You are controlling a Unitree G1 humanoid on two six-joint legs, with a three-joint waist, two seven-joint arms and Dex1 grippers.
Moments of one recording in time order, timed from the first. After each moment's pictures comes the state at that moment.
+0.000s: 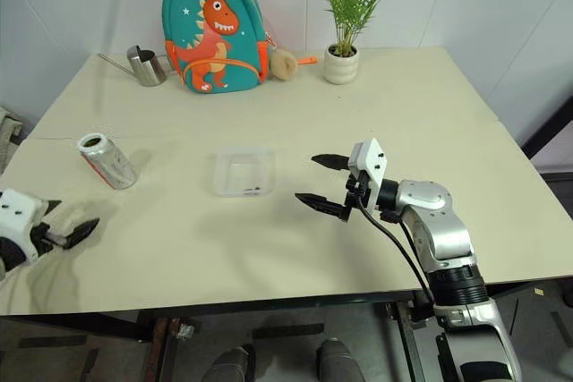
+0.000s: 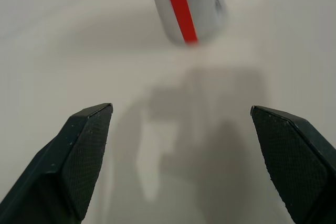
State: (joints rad) left arm -0.07 0.93 0.41 0.48 -0.23 -0.03 -0.71; right arm -0.59 -0.46 0.03 0.09 0.38 0.19 1.07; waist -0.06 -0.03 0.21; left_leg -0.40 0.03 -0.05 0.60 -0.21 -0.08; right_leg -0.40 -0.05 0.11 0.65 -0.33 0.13
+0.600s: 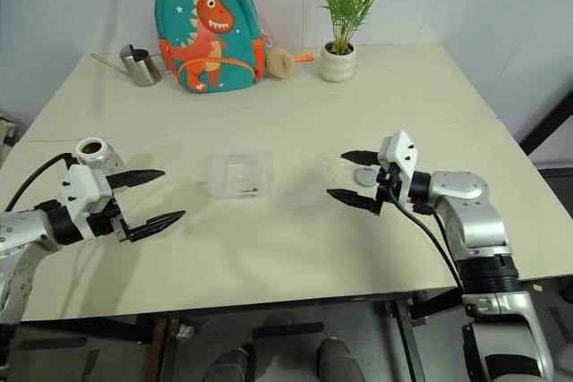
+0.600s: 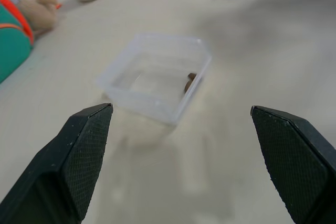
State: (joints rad) left arm -0.15 0.87 0.27 -0.12 -0.46 0.15 -0.92; right arm -0.63 -0.61 -0.01 0.20 0.38 0.18 1.16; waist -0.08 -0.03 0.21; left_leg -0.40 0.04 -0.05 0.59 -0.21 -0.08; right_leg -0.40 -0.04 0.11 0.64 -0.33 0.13
